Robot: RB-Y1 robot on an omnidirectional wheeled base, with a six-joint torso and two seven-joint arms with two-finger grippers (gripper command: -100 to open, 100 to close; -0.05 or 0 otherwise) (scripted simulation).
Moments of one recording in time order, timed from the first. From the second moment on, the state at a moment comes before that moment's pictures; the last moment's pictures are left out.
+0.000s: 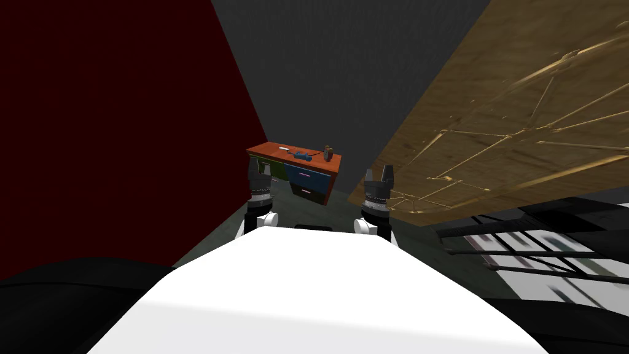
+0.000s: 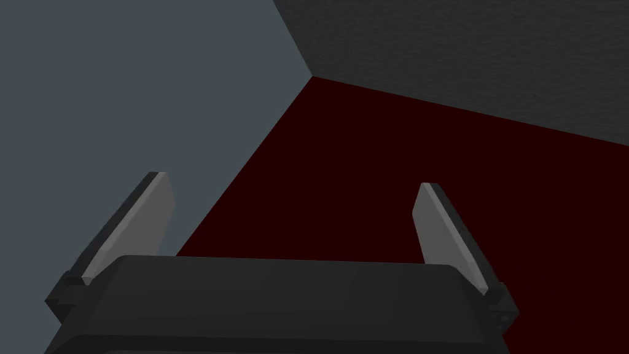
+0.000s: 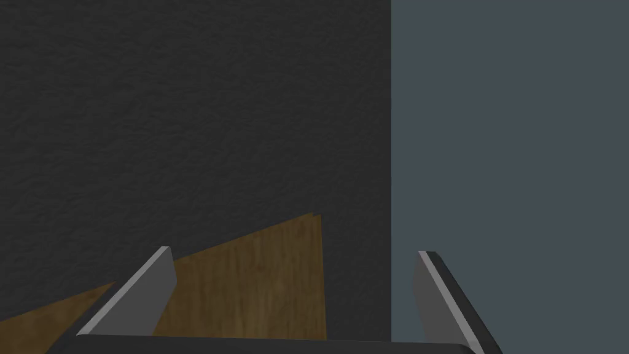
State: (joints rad) left arm 0.50 -0.02 -0.04 -2.23 0.00 -0.54 -0.16; right arm 0.49 -0.03 0.06 -2.24 0.01 -0.58 0.05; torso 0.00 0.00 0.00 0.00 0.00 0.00
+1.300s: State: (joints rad) left arm 0.49 0.06 -0.05 -2.20 0.00 -0.54 -0.16; right arm 0.49 -0.03 0.06 -2.24 0.01 -0.58 0.05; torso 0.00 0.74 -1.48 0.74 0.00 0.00
